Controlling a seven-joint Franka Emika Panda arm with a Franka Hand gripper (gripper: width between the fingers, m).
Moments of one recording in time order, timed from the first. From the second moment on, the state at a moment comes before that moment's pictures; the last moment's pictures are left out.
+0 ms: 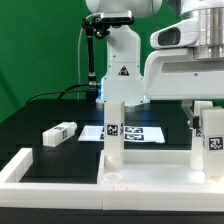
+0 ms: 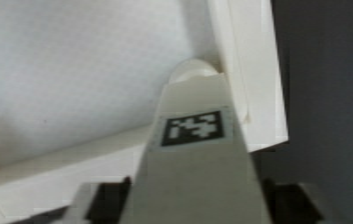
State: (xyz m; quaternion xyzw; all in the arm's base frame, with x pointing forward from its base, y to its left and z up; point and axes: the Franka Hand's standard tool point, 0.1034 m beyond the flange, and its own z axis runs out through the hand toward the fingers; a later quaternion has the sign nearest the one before) arm 0.637 0.101 0.111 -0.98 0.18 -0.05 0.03
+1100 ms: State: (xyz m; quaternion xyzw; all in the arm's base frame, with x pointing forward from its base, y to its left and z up) arm 0.638 0.116 0.108 -0.63 0.78 -0.02 0.06
